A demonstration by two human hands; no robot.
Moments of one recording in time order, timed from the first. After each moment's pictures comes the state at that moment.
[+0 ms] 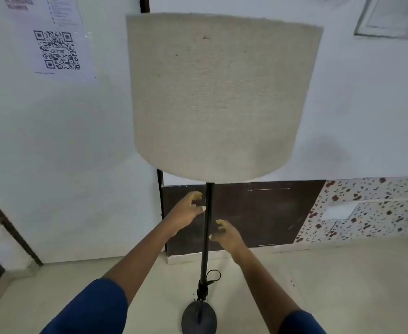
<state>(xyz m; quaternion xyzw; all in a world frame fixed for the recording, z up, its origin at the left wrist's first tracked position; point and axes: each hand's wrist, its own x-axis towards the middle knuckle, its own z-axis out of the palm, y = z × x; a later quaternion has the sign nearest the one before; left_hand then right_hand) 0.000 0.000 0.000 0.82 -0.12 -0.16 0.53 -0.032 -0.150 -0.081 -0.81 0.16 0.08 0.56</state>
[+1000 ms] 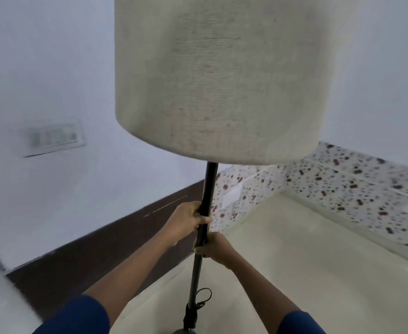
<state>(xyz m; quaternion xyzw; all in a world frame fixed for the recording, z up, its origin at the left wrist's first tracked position) 0.019 -0.285 0.024 0.73 -0.41 -0.26 0.48 -0.062 -0.384 -0.066 -0.81 0.23 -0.05 0.53</state>
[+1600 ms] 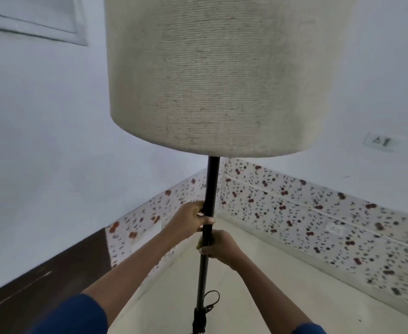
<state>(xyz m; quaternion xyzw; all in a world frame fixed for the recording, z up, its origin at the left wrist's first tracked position) -0.027 -0.748 0.052 0.65 -0.51 -0.29 0.48 -0.138 -0.825 -0.020 -0.80 0.33 -0.15 0.48</state>
